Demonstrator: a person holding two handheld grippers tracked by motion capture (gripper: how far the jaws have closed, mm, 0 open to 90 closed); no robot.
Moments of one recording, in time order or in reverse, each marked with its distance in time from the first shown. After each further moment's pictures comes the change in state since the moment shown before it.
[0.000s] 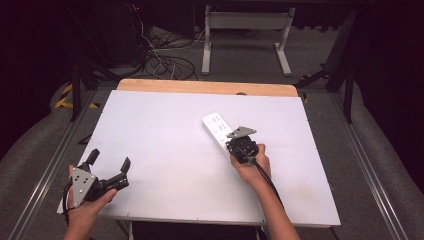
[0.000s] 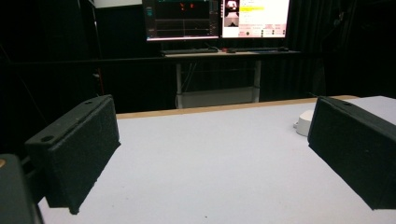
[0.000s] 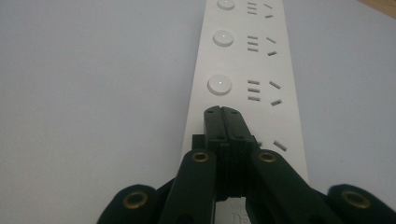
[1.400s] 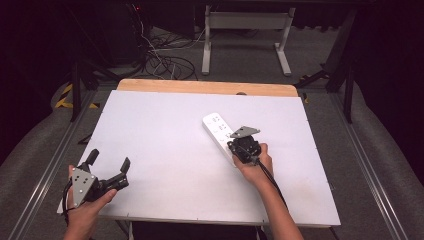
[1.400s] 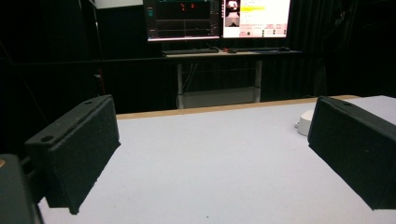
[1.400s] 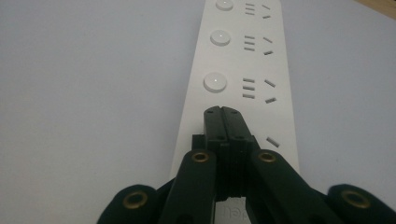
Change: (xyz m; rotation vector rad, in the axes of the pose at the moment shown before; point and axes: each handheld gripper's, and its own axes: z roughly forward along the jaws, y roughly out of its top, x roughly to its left) left arm 0.000 0.000 0.000 -0.001 0.004 0.005; right arm -0.007 -0.003 -0.003 -0.014 0.027 -0.001
